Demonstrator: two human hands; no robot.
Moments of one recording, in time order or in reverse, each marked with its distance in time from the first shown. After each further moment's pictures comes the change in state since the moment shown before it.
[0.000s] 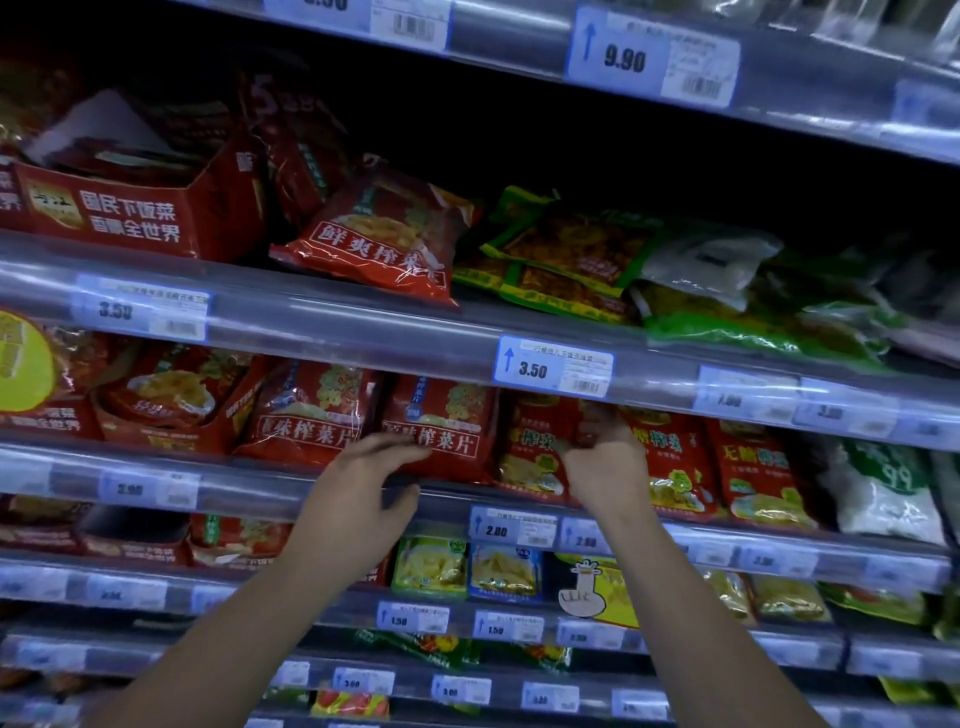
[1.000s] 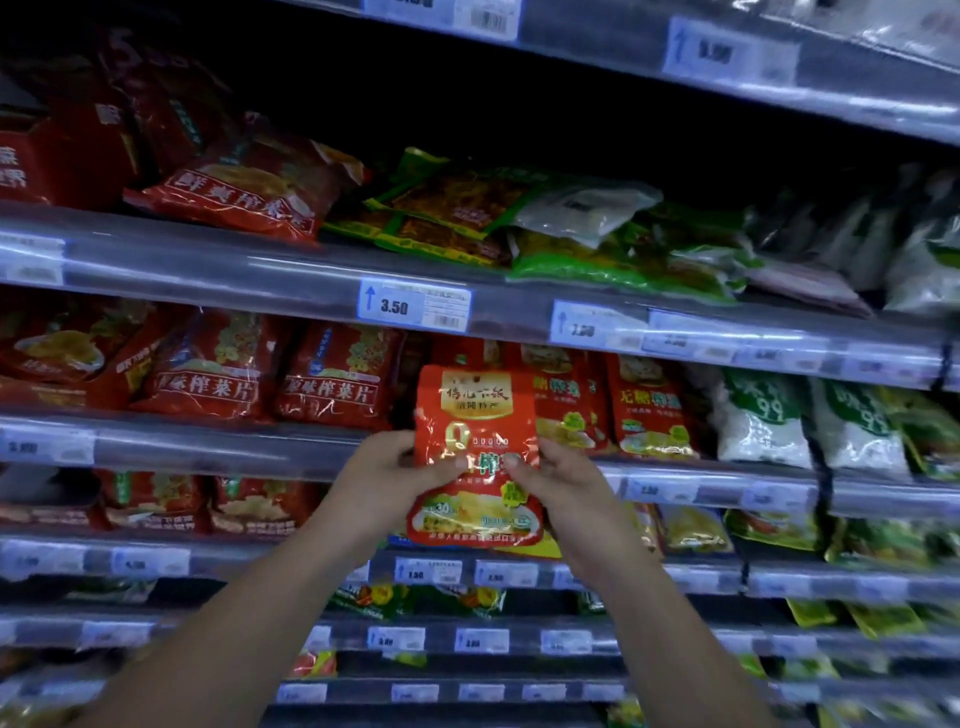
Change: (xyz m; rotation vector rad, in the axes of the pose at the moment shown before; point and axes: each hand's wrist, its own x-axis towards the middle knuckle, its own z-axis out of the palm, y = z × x) left_hand -0.022 0.116 0.078 -0.856 -0.193 -0.368; right_hand -0.068 0.079 -0.080 0.655 -0.453 0.105
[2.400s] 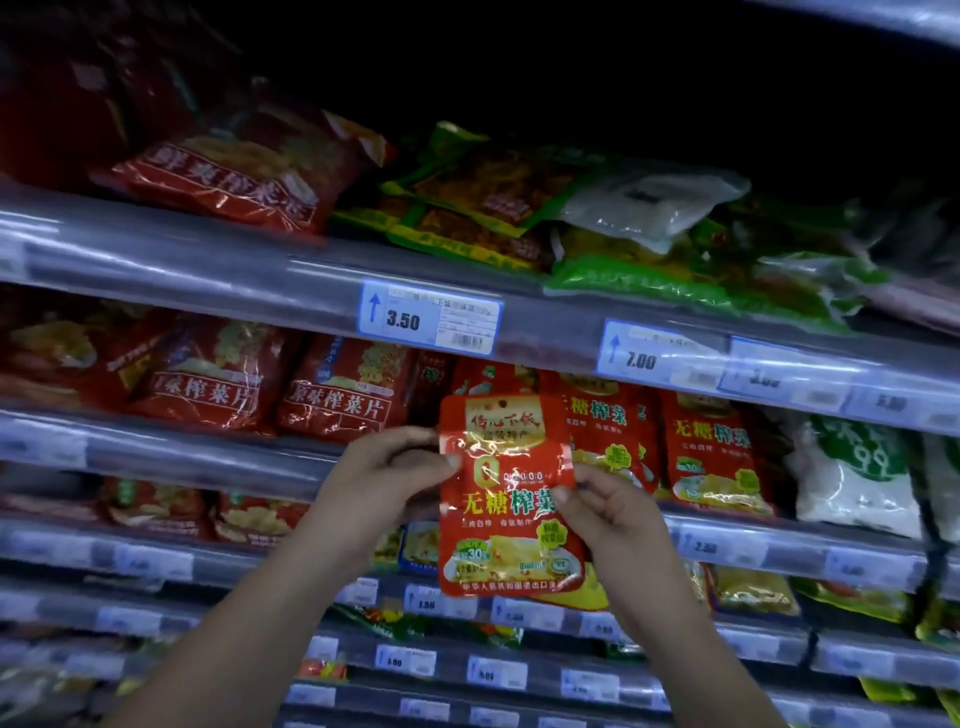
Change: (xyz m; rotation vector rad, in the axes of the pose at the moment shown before) left_hand 0.038 -0.002 -0.013 -0.148 0.097 -0.042; right_hand 0.028 0.000 -0.023 -0.171 0.007 -0.081
